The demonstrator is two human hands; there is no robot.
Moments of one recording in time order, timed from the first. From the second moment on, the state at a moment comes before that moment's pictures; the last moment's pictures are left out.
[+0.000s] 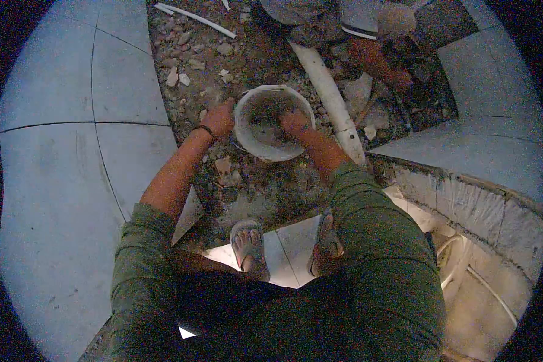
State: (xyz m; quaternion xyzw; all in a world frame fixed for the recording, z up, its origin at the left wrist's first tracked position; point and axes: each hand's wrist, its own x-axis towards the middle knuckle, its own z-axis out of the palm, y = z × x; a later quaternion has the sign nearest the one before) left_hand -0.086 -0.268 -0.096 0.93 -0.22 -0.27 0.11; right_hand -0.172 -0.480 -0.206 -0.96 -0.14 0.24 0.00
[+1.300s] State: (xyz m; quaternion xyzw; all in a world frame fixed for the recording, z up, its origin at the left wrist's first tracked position) left_hand -0.089 -0.244 -0.086 0.93 -0.26 -0.27 0.05; right_hand -0.187 -0.466 -0.212 -0.96 -0.17 0.21 -0.09
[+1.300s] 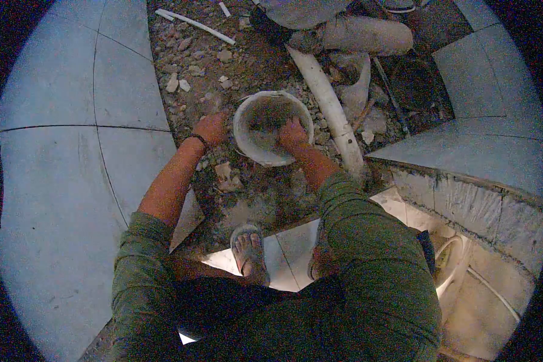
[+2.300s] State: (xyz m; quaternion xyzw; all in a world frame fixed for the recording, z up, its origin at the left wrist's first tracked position) left_hand -0.083 -0.247 -0.083 0.92 -0.22 -0.30 0.15; right_hand -0.125 -0.445 -0.243 -0.98 0.03 0.20 0.09
